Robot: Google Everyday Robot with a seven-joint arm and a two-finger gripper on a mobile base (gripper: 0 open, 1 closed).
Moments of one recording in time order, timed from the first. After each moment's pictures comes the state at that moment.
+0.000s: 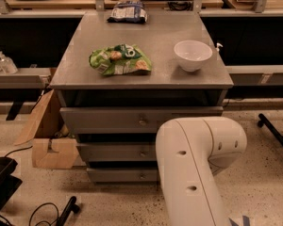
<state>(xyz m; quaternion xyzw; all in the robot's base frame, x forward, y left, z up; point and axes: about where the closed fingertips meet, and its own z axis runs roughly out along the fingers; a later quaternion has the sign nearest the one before) 0.574 -0.125 0.233 -0.73 0.61 -0.16 0.25</state>
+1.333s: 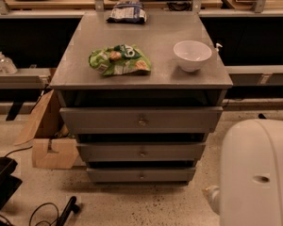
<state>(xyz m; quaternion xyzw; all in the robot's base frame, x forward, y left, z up) 0.493 -0.289 0.341 -0.76 0.57 -0.22 0.23</state>
